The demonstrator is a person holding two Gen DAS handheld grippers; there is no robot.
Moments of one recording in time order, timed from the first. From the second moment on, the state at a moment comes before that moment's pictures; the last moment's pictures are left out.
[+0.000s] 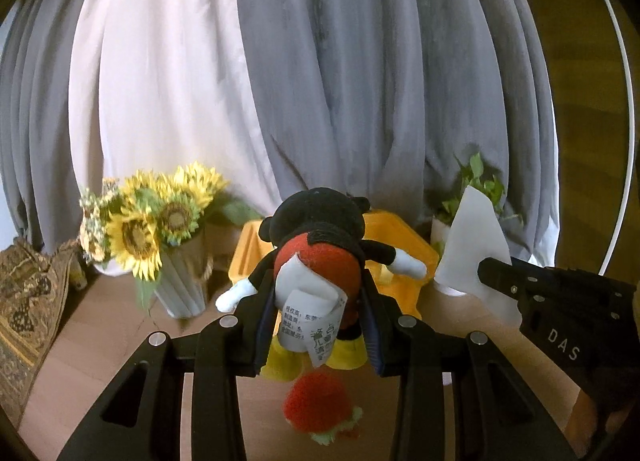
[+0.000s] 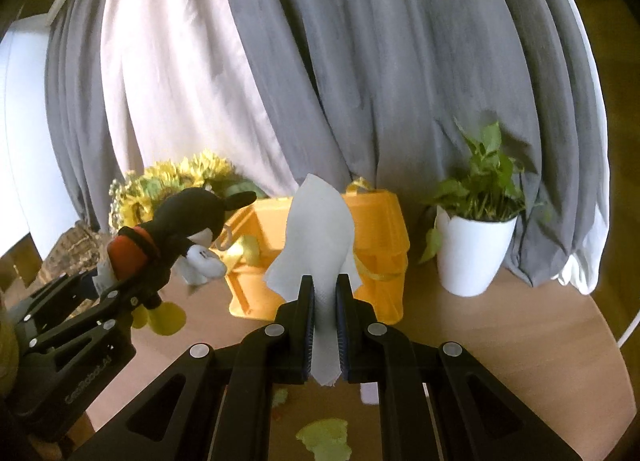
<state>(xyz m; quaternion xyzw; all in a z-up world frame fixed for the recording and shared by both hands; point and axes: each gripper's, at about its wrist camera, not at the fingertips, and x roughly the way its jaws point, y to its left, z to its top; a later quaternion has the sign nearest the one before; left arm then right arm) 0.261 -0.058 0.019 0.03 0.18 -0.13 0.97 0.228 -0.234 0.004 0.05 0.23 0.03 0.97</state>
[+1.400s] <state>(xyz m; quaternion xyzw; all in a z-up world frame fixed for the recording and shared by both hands) 0.389 -0.067 0.030 0.04 0.14 -0.14 0.98 0.360 -0.242 0.028 0.06 0.19 0.01 0.98</state>
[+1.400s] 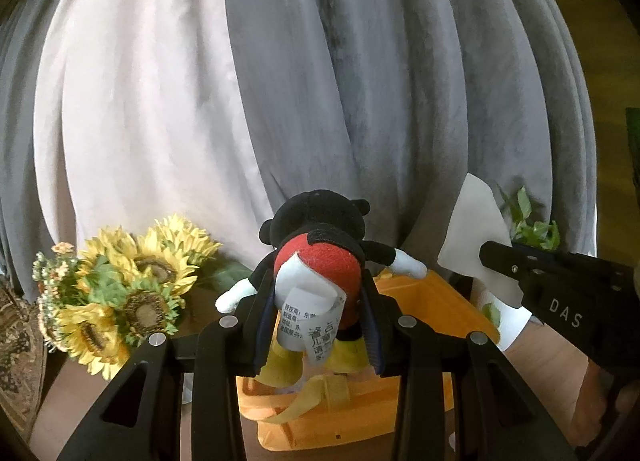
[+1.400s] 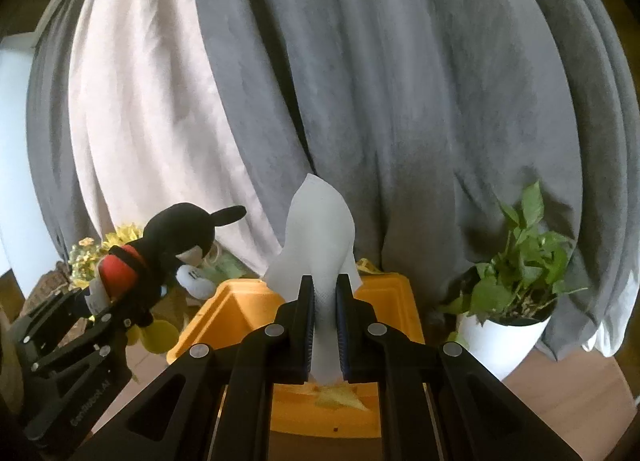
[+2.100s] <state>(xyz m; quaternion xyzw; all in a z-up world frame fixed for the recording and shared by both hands) 0.472 -0.086 -0.030 0.05 0.22 -0.16 0.96 0.447 -0.256 -0.041 0.08 0.28 0.00 0.96</state>
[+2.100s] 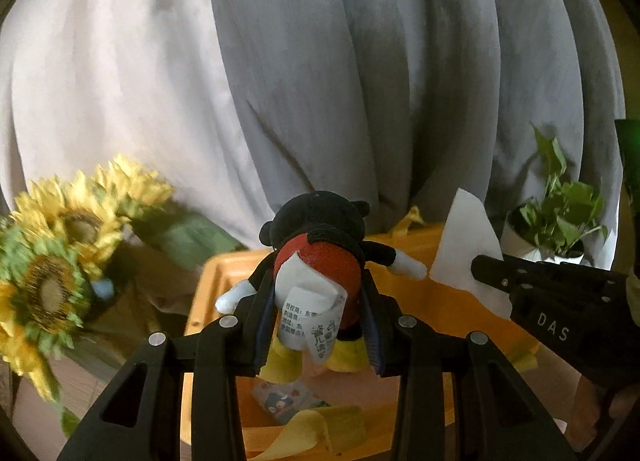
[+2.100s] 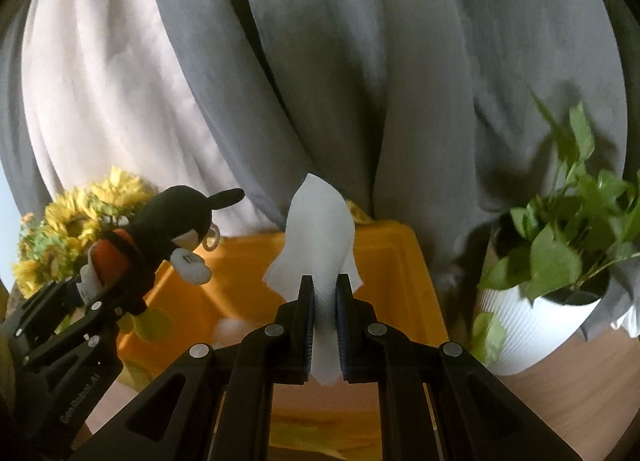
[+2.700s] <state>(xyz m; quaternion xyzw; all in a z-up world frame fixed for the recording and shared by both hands) 0.490 -0.102 -0.053 0.06 0.27 -0.17 0.95 0.466 -0.261 -0.062 0.09 0.34 0.00 0.94</state>
